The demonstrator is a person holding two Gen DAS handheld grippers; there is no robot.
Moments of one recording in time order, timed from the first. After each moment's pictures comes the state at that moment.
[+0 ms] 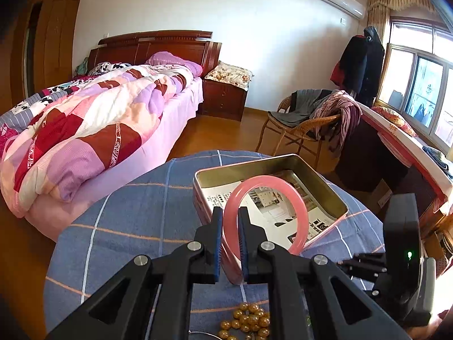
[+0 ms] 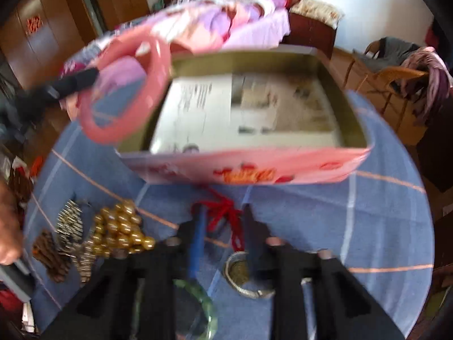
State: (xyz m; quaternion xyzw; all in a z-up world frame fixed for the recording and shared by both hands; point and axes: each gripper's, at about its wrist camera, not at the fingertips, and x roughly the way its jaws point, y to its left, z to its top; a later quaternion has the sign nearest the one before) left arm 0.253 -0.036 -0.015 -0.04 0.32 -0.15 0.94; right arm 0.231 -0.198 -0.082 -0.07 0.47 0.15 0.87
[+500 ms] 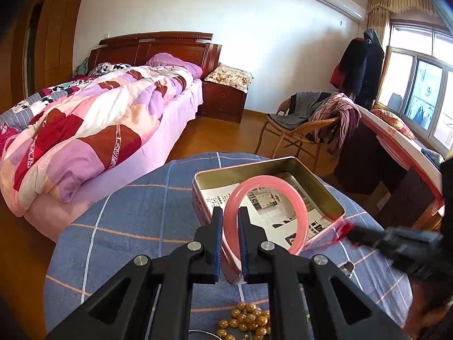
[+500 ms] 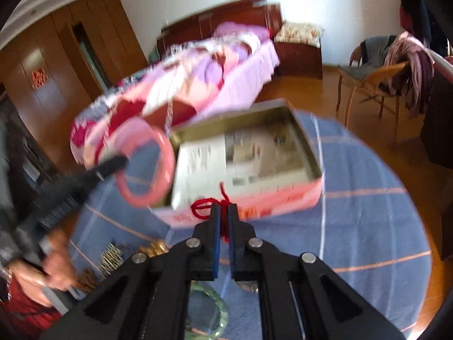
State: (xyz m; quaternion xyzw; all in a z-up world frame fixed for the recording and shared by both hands) left arm 0.253 -0.033 -0.010 -0.05 0.31 -0.15 0.94; right arm 0.192 -0.248 0.008 0.08 0.38 0.16 0.91
